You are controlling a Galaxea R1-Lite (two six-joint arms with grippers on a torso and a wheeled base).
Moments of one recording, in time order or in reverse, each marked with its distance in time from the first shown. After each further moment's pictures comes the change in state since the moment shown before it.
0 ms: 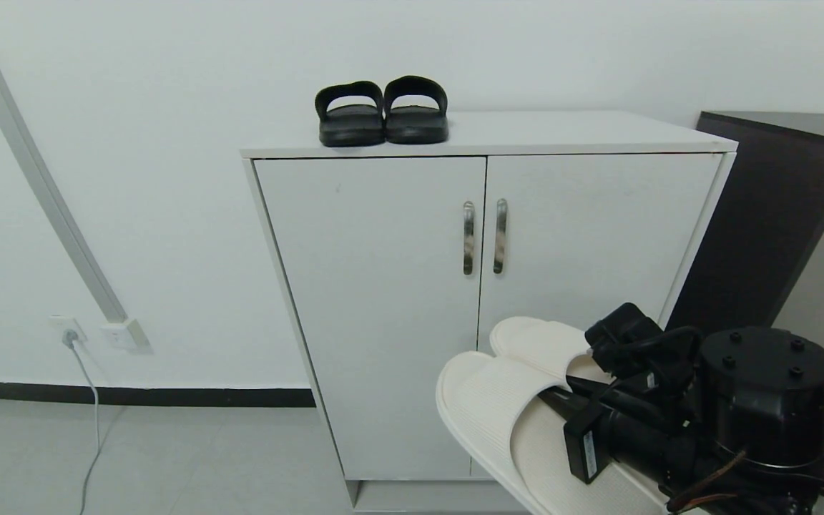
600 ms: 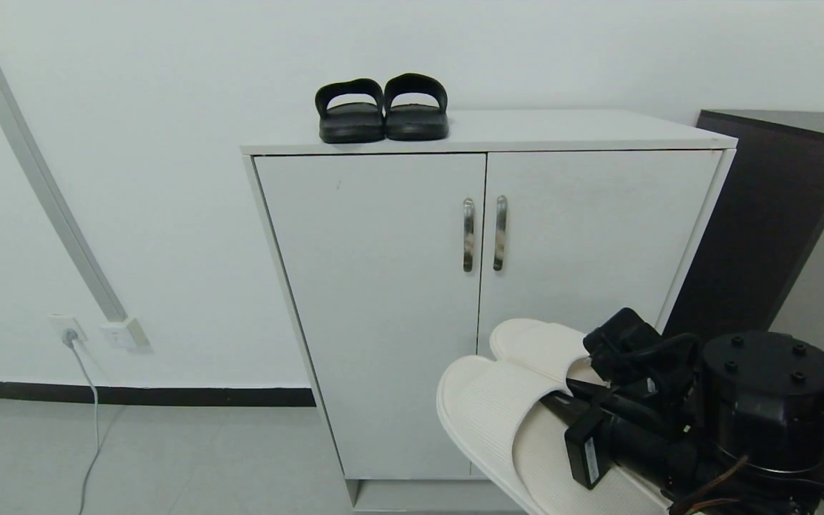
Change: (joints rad) left arm 0.000 0.000 0.001 0.000 0.064 -0.008; right arm 0.000 0.001 0.015 -0.019 0.003 -0.041
